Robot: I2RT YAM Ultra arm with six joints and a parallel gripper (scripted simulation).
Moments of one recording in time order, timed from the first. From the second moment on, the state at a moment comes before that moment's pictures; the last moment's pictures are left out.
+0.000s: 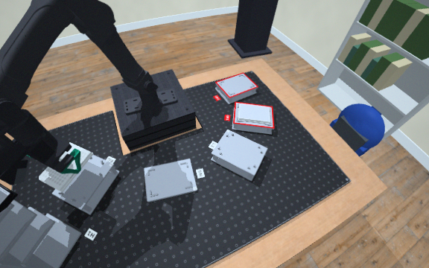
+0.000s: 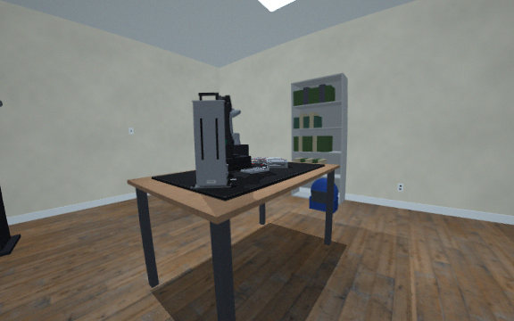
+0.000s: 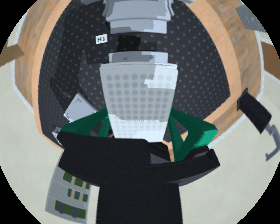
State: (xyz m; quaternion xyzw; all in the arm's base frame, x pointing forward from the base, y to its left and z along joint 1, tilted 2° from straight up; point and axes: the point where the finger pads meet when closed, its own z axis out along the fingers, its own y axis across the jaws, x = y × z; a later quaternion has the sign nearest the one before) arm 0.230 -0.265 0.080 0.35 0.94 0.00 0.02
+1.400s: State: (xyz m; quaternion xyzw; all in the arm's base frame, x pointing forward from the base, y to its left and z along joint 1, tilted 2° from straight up) arm 0.231 -0.255 0.169 0.33 0.94 0.00 0.02
